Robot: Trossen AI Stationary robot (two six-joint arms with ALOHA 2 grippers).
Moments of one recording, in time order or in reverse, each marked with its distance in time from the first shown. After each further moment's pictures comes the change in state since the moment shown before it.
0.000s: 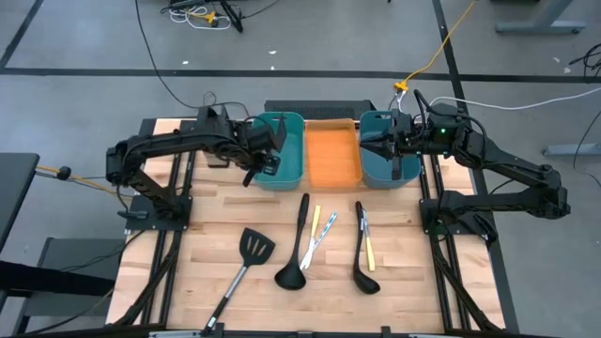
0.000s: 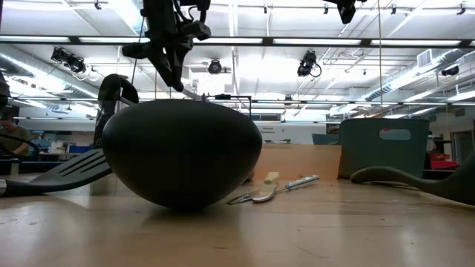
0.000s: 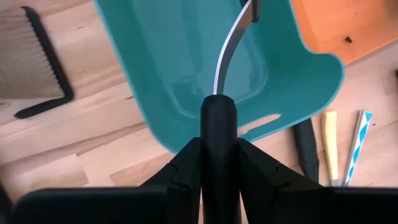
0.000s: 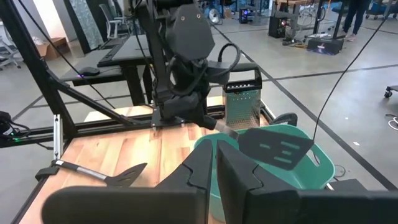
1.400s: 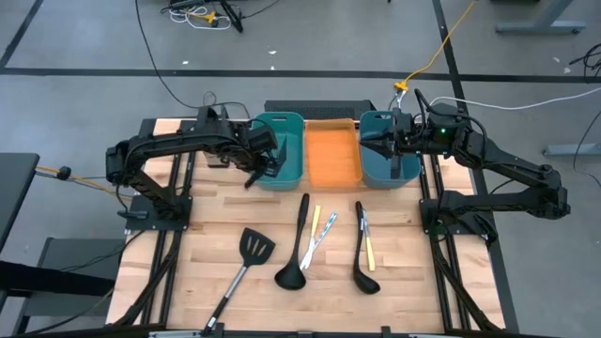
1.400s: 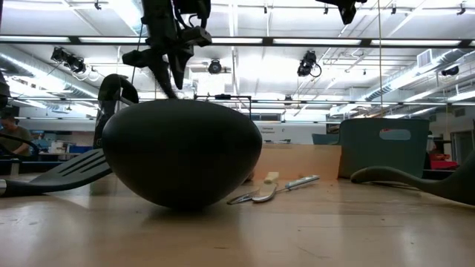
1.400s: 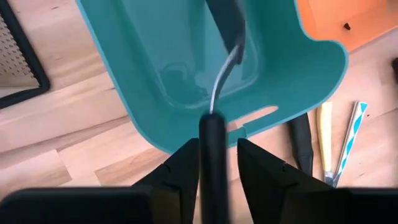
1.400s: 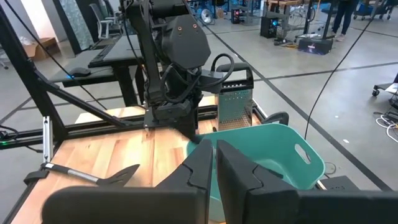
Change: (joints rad) left arm 0.019 0.000 -0.049 0.048 0.077 0.006; right arm 0.000 0.000 0.000 0.000 0.034 0.000
